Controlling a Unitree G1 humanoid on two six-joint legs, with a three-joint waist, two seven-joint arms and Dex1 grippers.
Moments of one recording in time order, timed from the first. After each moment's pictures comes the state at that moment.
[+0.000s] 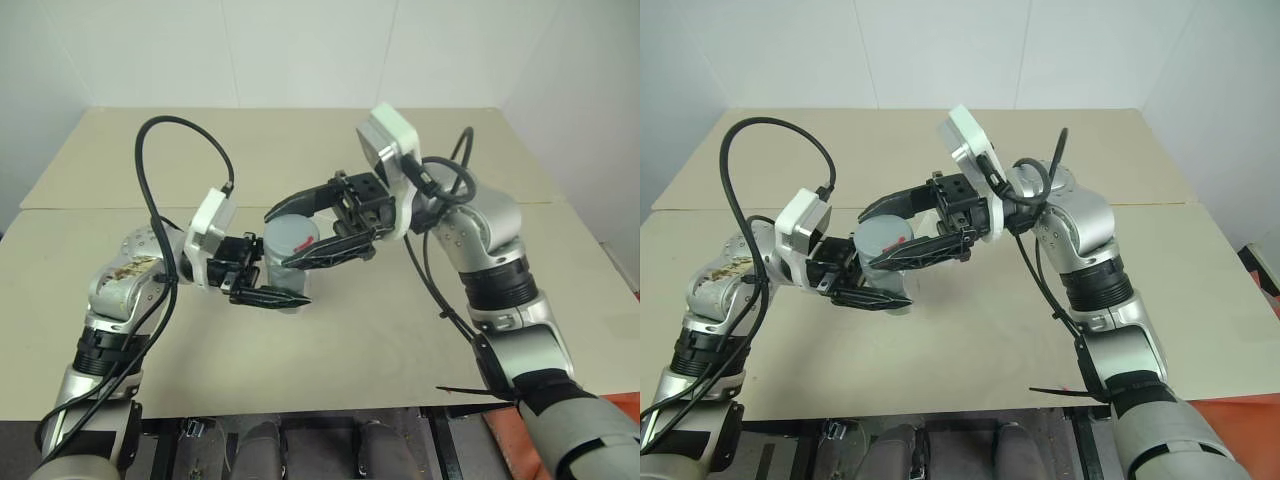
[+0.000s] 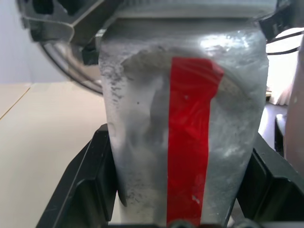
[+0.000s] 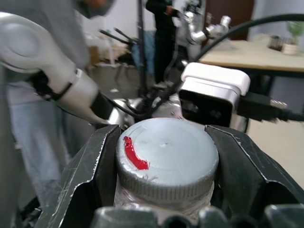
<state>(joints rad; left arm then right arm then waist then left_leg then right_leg) -0.58 0.62 -0.02 -0.10 -0.69 0.46 -1.50 -1.03 -0.34 0.20 0.09 0.65 0.57 1.45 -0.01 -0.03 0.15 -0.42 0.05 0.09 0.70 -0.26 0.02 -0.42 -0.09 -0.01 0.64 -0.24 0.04</state>
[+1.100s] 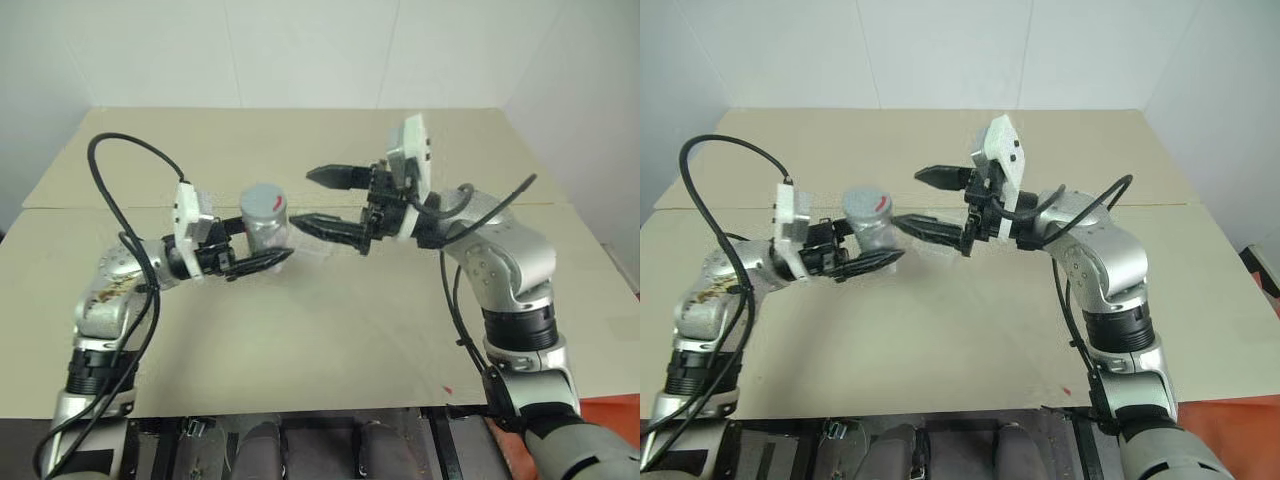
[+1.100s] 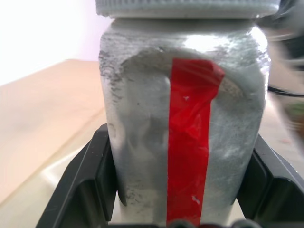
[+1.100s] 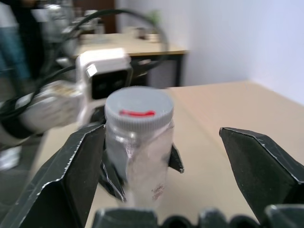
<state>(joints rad) -0.47 0.55 0.10 -0.07 -0.51 0.34 -1.04 -0.80 -0.35 0.06 -0.25 0.55 0.70 0.78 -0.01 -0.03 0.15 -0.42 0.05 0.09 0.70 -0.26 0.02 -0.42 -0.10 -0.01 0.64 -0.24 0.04</state>
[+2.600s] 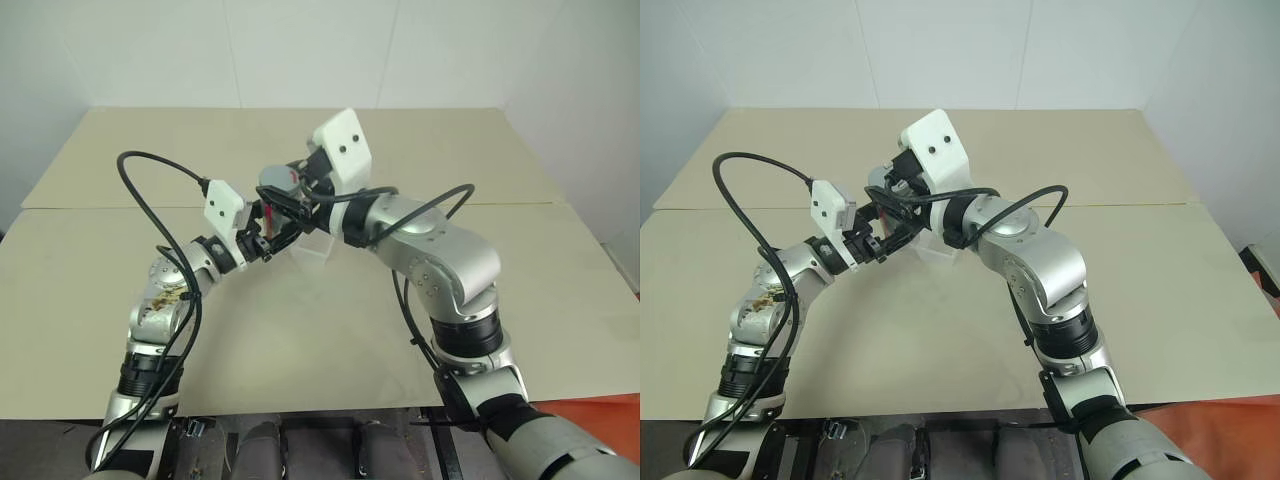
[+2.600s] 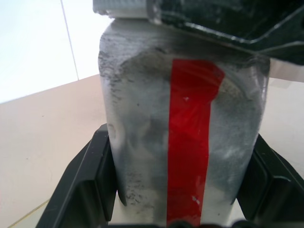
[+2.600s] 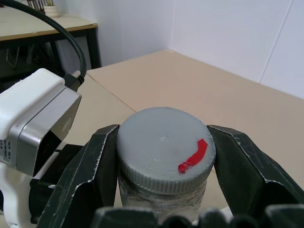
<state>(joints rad) -0.47 0.41 0.04 -0.11 -0.39 0.33 -0.72 -0.88 -0.14 0.19 -0.31 0.38 0.95 0.32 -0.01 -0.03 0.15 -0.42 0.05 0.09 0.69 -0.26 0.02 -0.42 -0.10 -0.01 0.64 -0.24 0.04</state>
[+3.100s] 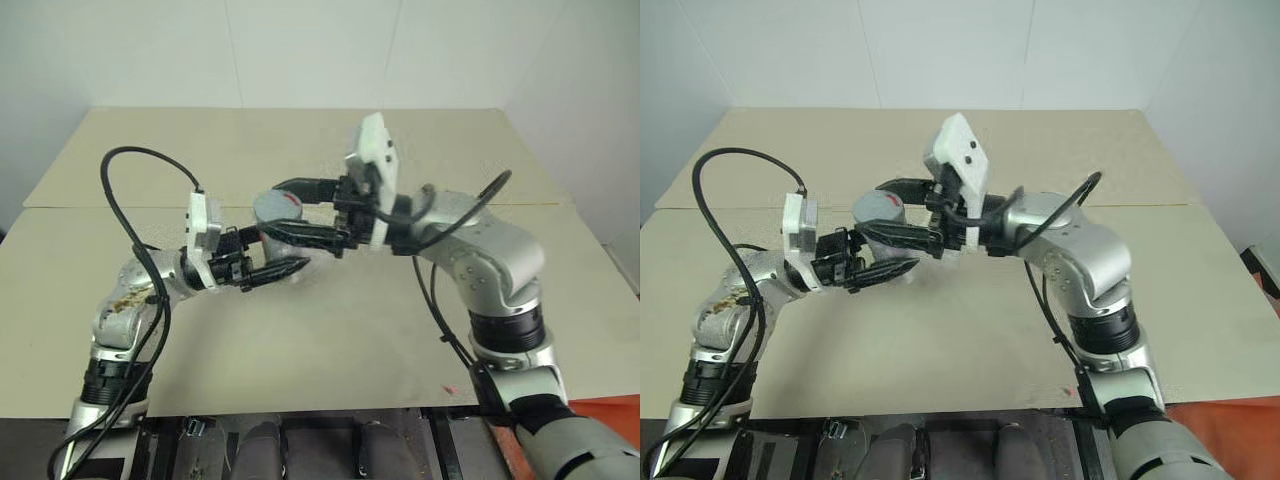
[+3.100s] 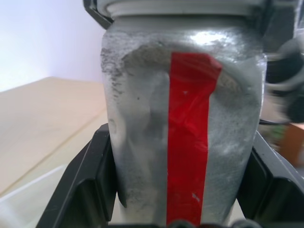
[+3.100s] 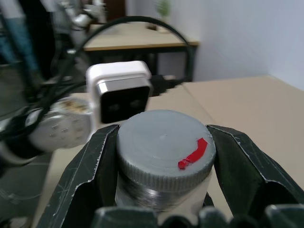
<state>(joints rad) -0.43 0.56 0.06 -0.16 -0.67 0.38 -1.19 -0.86 -0.36 0.14 -0.30 0.62 0.79 0.87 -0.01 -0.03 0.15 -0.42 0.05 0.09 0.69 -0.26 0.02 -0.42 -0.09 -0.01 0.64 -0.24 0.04</state>
